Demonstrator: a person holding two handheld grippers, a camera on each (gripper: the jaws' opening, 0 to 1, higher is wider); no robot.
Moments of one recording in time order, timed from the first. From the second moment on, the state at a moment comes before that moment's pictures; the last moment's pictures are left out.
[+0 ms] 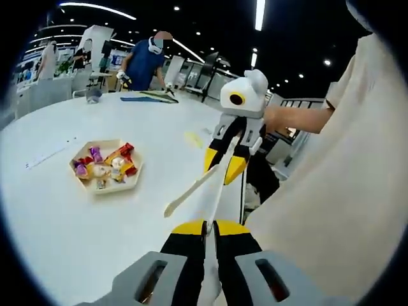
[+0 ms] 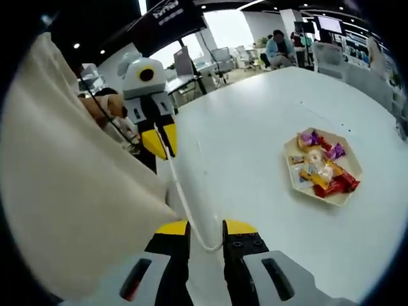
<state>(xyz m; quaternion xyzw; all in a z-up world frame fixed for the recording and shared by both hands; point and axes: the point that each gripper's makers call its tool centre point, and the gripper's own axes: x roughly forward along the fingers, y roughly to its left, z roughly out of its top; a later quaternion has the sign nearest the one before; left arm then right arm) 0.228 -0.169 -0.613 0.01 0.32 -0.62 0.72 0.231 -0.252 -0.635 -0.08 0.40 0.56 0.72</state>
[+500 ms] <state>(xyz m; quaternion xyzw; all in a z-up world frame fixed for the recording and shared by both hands) 0.235 -0.172 -0.650 0.04 0.35 -0.60 0.72 0.238 -0.255 -0.667 -0.09 0.42 0.55 0.72</state>
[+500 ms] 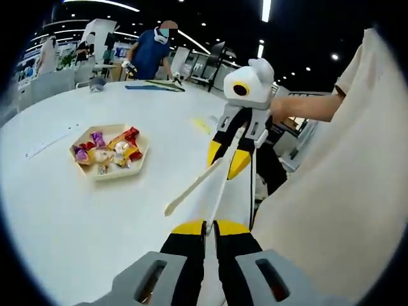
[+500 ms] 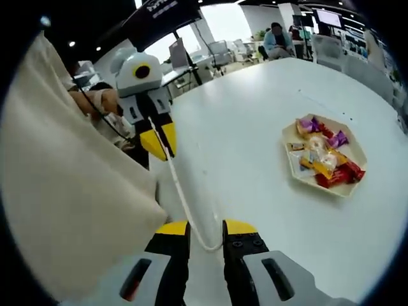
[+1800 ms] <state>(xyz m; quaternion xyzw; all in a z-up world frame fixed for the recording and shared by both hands) 0.234 -0.181 -0.727 0.17 0.37 -0.60 0.69 0.241 -0.266 -0.727 -0.13 0.47 0.52 0.71</state>
